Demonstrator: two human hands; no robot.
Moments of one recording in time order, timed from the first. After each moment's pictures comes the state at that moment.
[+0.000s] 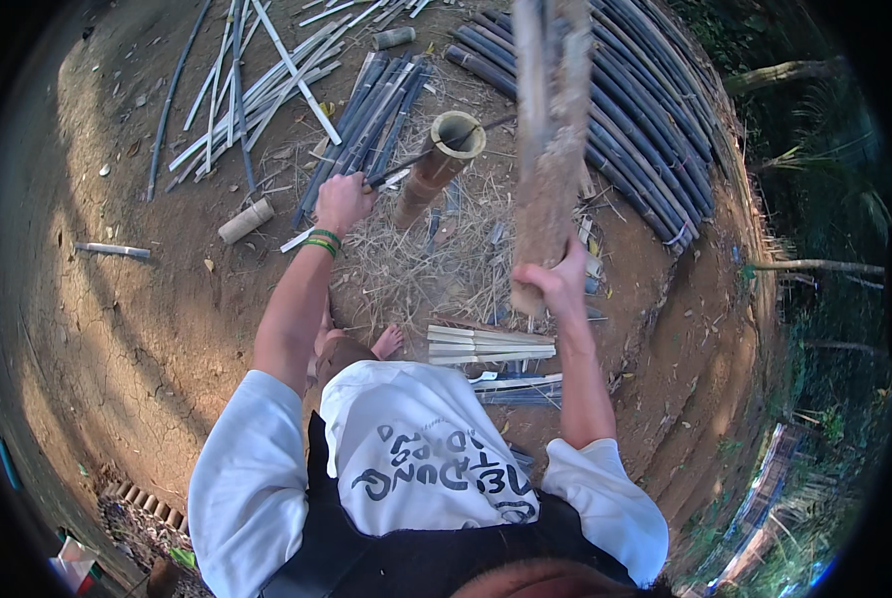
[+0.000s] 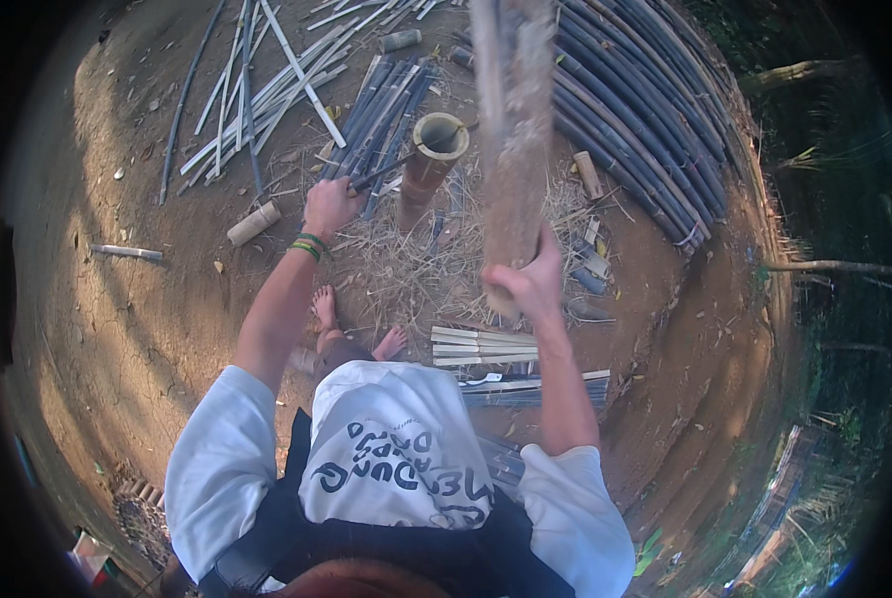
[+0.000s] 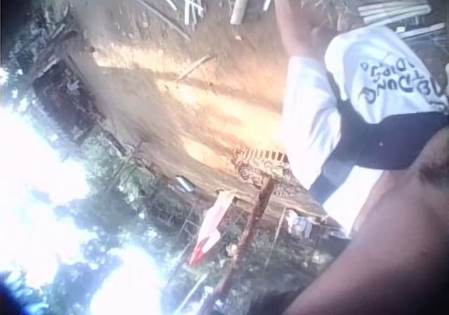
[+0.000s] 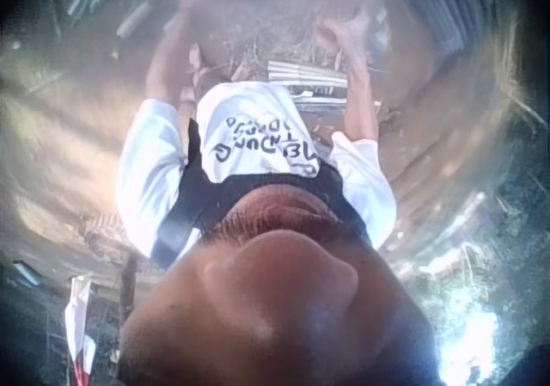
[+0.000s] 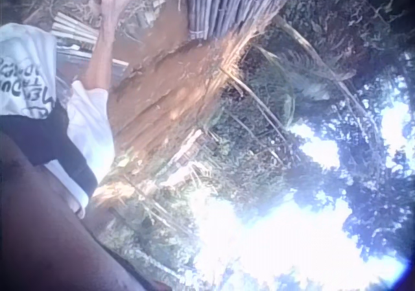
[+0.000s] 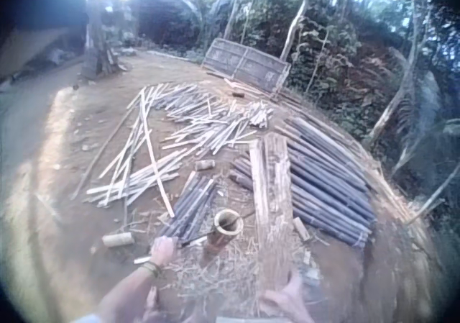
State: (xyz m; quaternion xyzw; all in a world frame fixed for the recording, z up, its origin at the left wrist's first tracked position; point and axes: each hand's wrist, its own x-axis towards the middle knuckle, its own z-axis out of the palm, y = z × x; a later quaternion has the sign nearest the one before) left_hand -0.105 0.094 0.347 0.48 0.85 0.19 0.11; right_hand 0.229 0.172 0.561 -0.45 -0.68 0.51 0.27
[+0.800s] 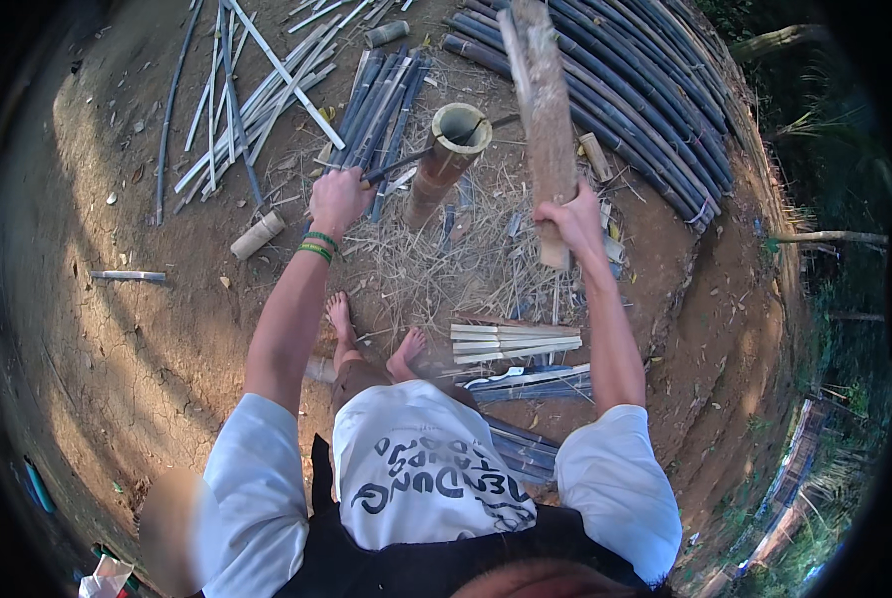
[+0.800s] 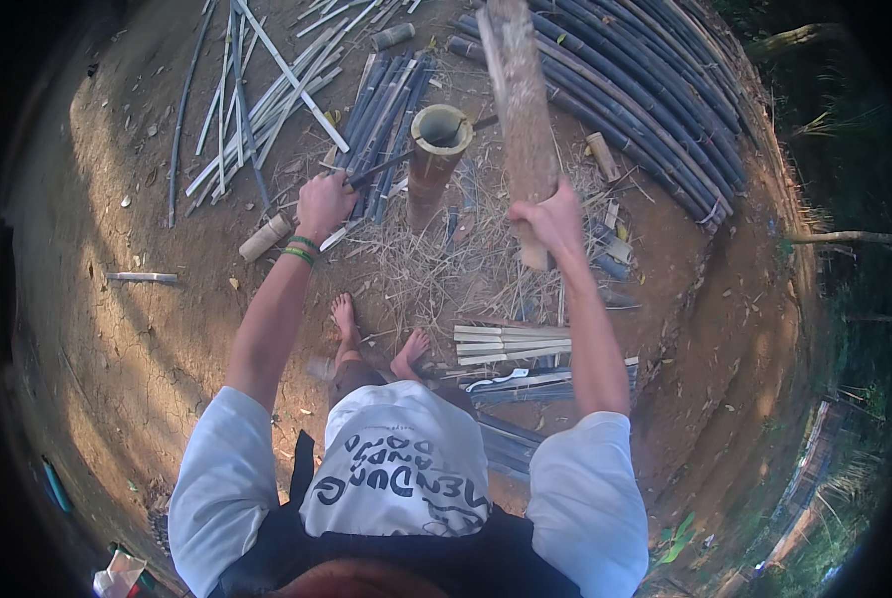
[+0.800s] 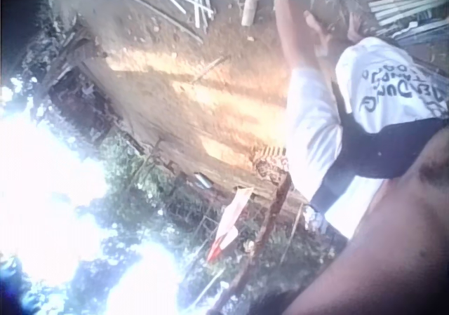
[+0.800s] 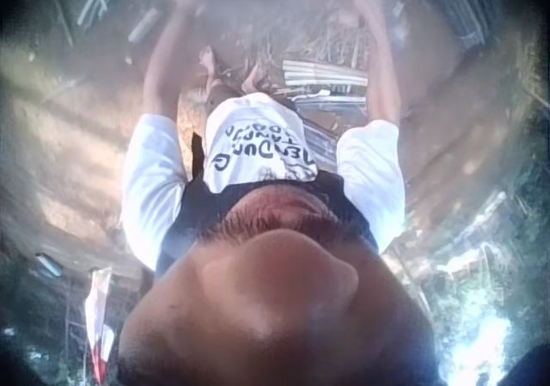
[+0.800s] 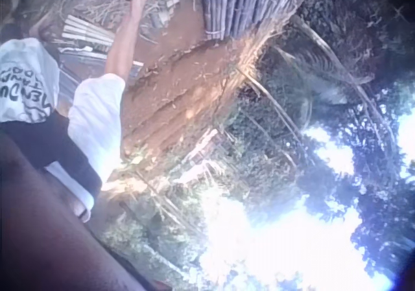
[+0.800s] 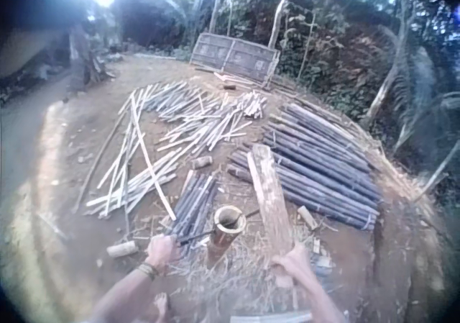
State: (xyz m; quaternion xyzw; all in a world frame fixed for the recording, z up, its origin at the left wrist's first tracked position) left_hand -0.123 0.121 0.364 0.52 0.84 0.14 0.08; right_hand 0.213 0.289 0.506 -0.55 -0.72 0.40 0.17
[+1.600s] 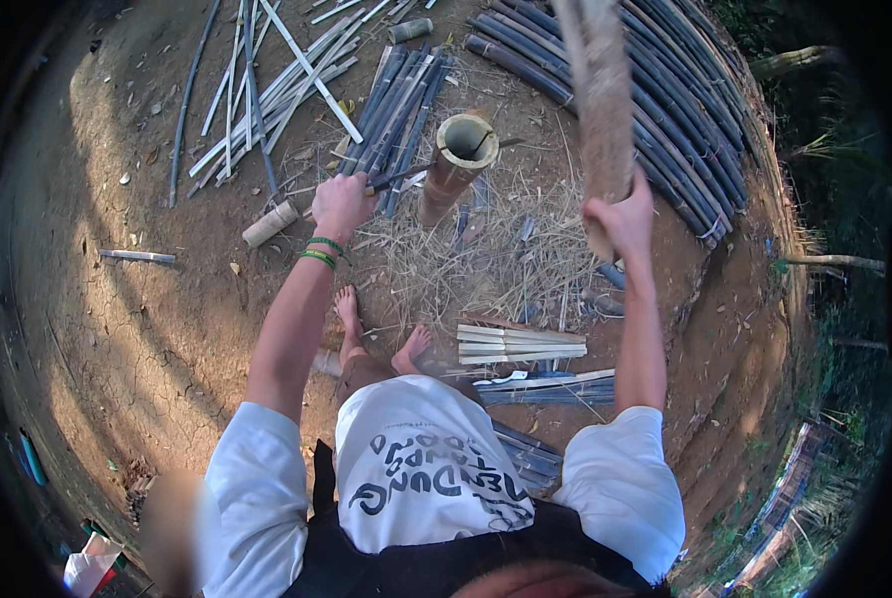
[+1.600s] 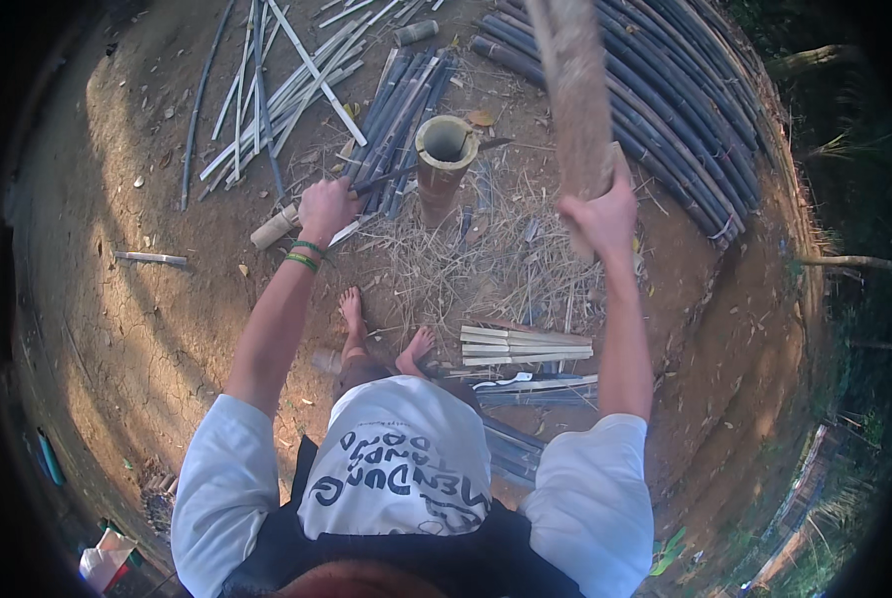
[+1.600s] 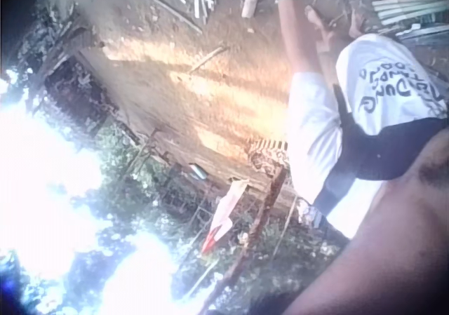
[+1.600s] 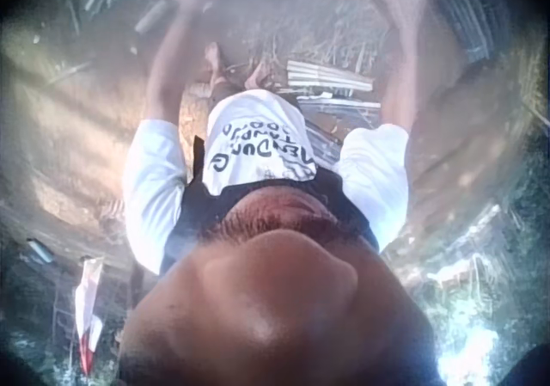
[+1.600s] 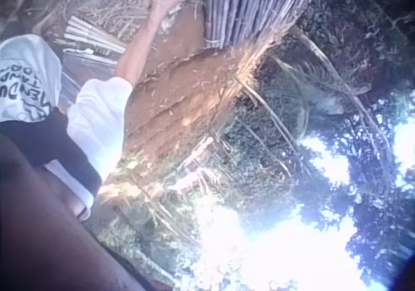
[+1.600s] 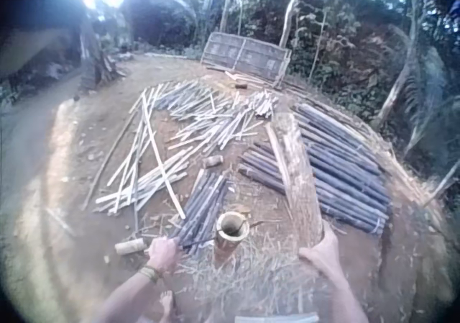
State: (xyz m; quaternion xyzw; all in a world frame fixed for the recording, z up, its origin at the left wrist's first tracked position) left_hand -0.130 0.108 0.385 0.50 0.86 0.05 0.11; right_hand 0.225 0.313 0.545 -0.49 -0.78 0.27 0.28
